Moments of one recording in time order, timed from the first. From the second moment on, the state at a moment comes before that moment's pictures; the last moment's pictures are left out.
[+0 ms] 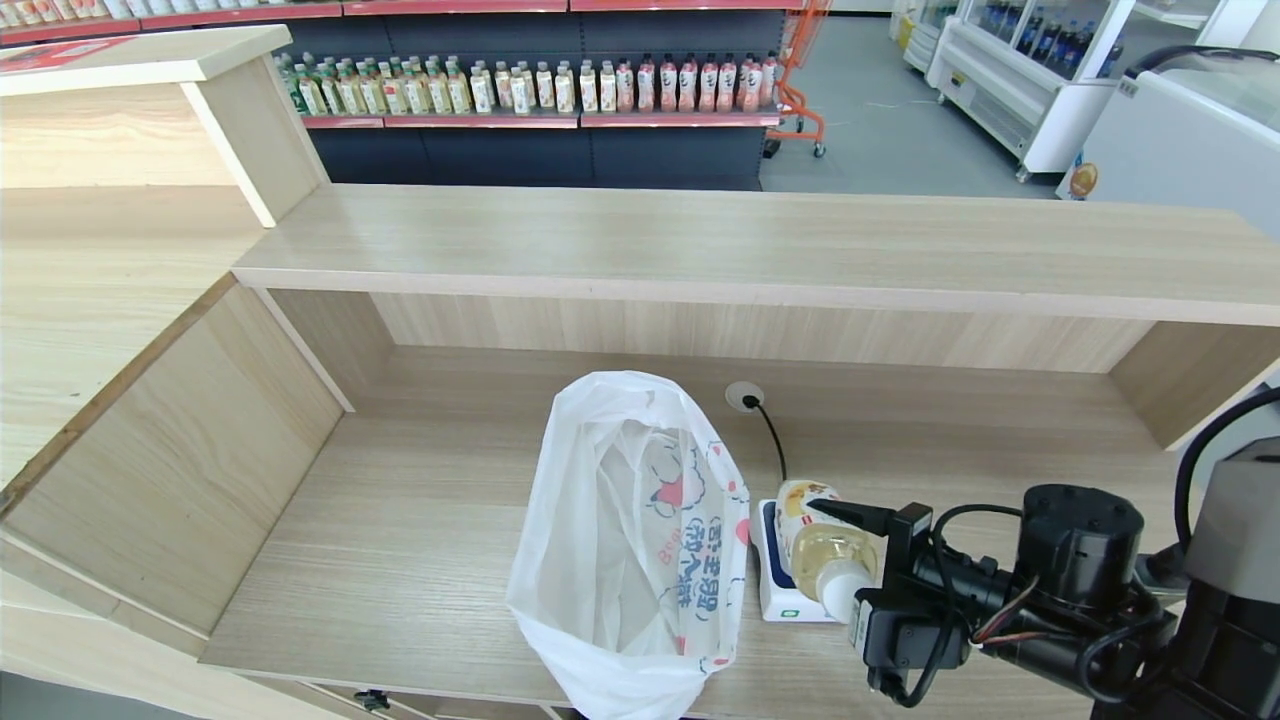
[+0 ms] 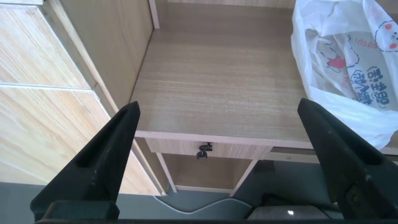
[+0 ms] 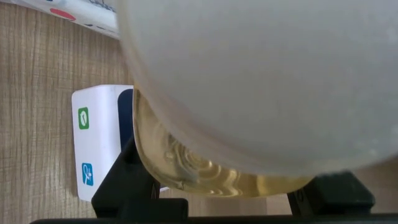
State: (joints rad) left arm 0.00 0.00 0.00 0.00 -0.02 -0.01; right arm 0.40 2.02 -0.23 -1.57 0.38 -1.37
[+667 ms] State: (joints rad) left arm 0.00 0.00 0.00 0.00 -0.02 -0.01; right arm 0.39 2.04 -0.22 -1.57 0.38 -1.37
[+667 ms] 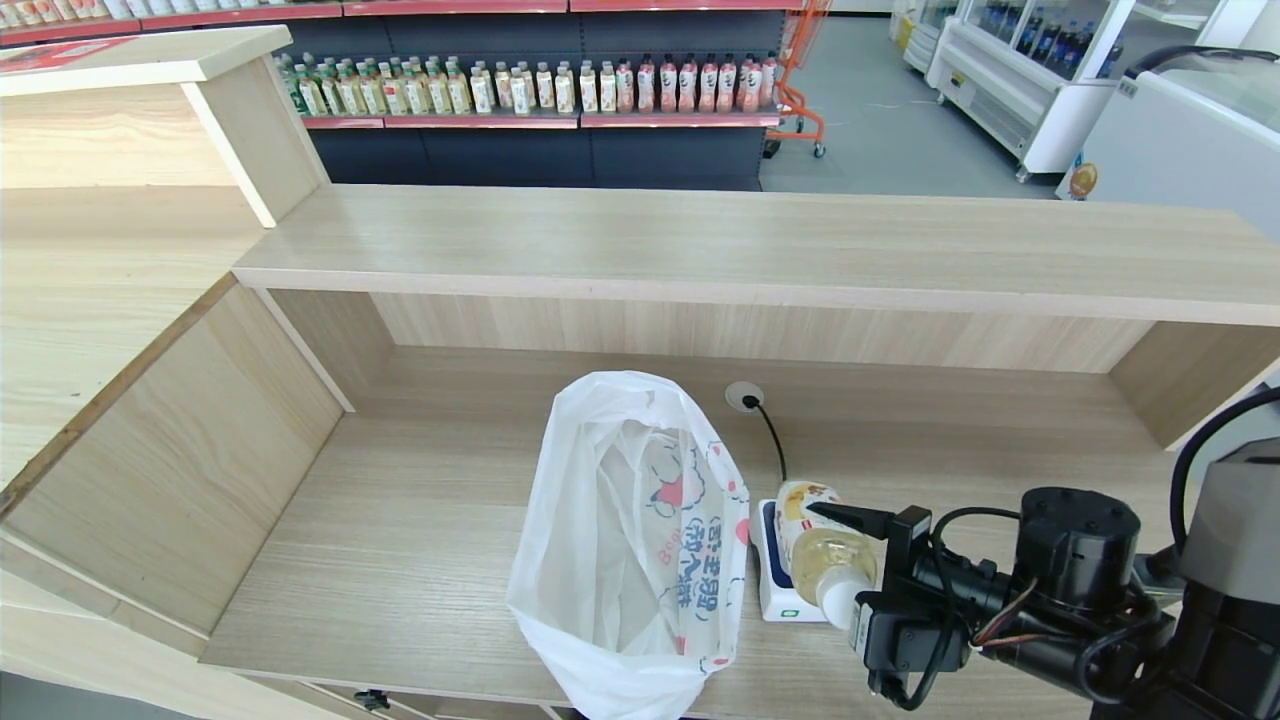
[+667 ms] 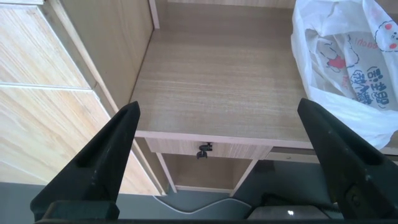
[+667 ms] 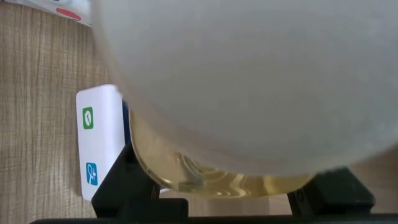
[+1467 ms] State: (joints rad) left arm 0.00 0.00 0.00 0.00 -0.02 -0.01; right arm 0.40 1.55 -0.46 -0.82 0.18 -0.65
